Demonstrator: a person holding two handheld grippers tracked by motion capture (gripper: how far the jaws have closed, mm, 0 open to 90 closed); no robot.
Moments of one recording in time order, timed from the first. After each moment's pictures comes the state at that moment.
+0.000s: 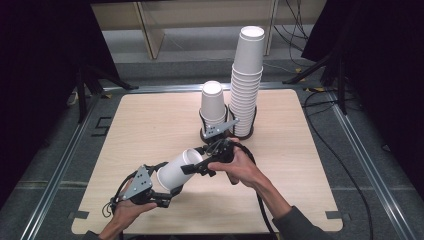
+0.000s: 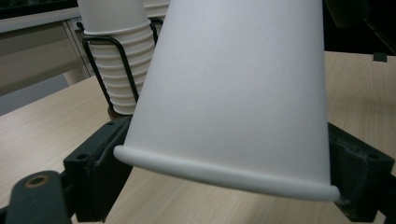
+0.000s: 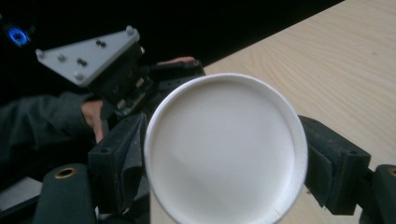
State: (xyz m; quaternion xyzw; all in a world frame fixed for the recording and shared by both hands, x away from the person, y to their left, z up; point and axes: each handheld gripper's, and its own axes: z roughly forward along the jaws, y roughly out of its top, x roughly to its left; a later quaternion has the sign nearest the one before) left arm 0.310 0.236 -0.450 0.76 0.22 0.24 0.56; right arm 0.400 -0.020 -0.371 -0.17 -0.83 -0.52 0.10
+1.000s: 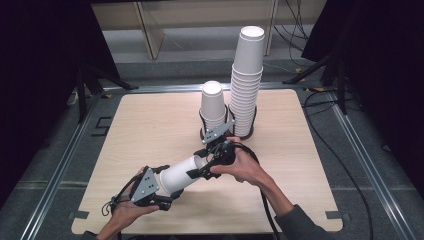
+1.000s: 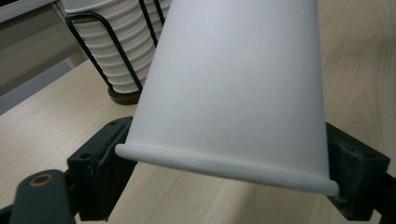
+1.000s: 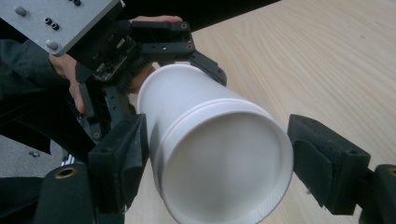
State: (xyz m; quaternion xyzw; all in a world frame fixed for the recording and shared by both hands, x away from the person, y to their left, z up) left arm 0.306 0.232 -0.449 0.81 0.20 0.25 0.48; right arm 0.400 -0.024 -0.373 -0.15 -0.87 -0.46 0.08
